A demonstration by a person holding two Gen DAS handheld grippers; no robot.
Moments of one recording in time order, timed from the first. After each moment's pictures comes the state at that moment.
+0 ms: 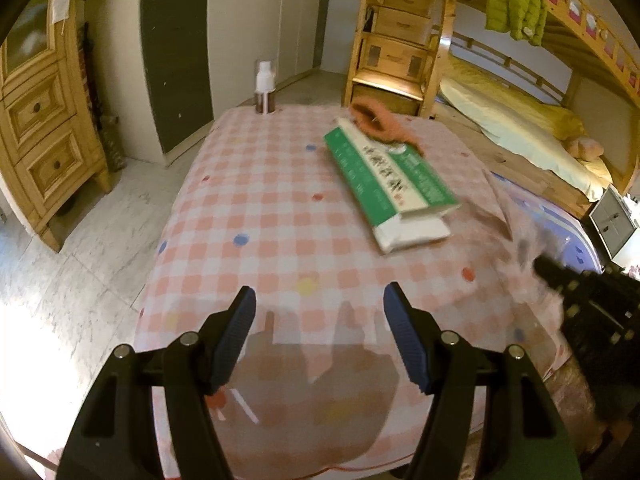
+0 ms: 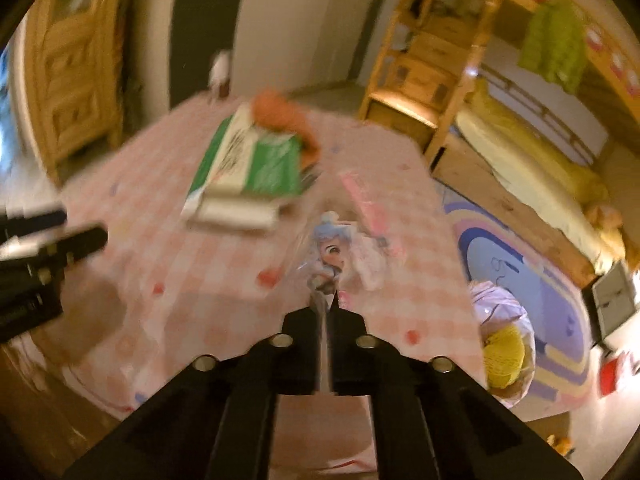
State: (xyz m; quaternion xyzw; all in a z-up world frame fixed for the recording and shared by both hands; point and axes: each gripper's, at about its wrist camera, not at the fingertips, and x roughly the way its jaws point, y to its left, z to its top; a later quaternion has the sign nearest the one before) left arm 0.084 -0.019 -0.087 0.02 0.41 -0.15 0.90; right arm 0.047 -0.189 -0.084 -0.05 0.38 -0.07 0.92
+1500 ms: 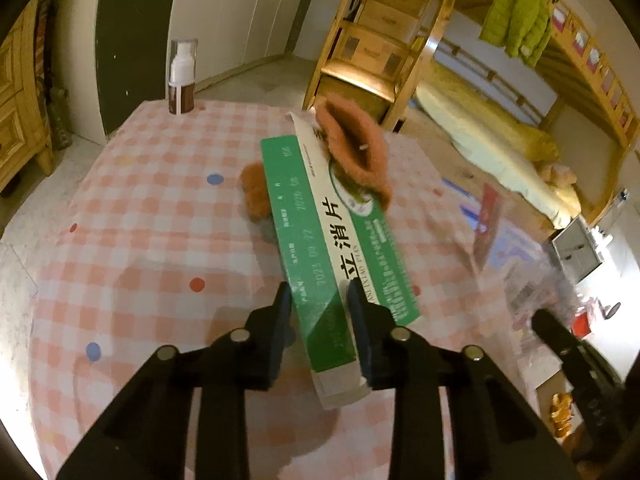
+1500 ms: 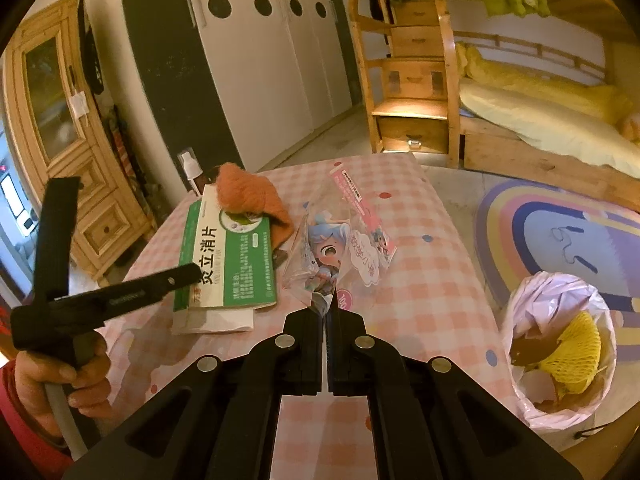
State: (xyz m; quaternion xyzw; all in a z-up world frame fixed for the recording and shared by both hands) left arm 0.178 -0.083 -0.099 -0.06 0.44 -0.21 0.87; right arm 0.071 -0.275 -0.084 0.11 0.33 0.00 0.94
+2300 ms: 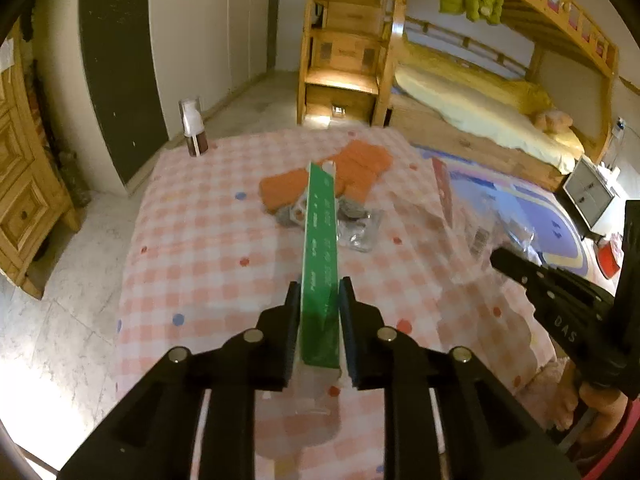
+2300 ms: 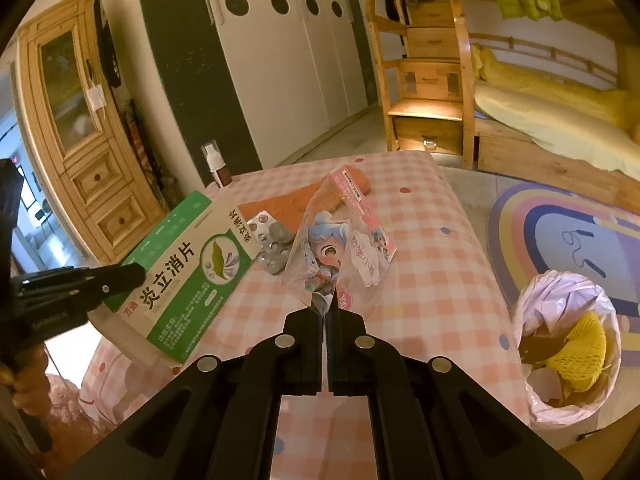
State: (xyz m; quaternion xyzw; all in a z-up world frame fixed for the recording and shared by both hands) left arm 0.113 -0.071 -0.055 0.06 0.41 -0.21 0.88; right arm 0.058 -0.264 -0.084 0.11 0.33 0.02 0.94
